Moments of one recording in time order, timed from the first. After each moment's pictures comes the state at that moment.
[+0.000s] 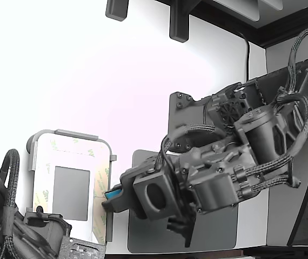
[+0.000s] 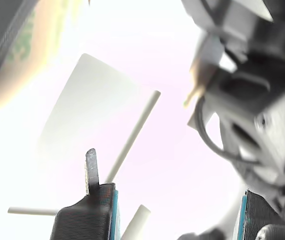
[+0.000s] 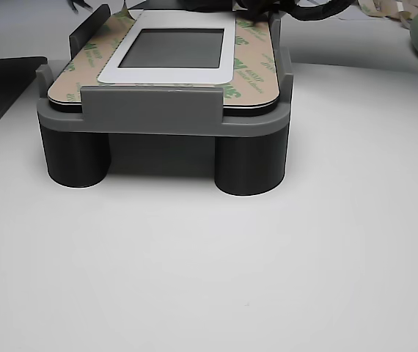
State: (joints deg) arm 33.1 119.1 125.2 44.5 5.4 -92.3
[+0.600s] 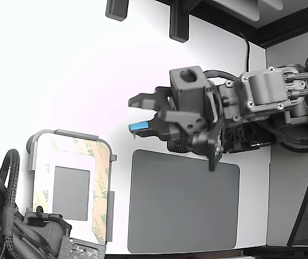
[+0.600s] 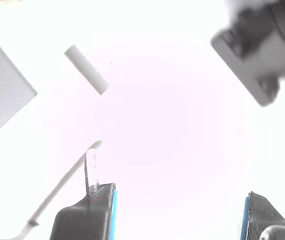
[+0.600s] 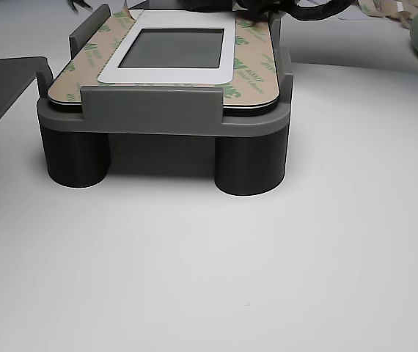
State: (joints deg) arm 10.6 152.8 140.8 47.5 0.3 -35.1
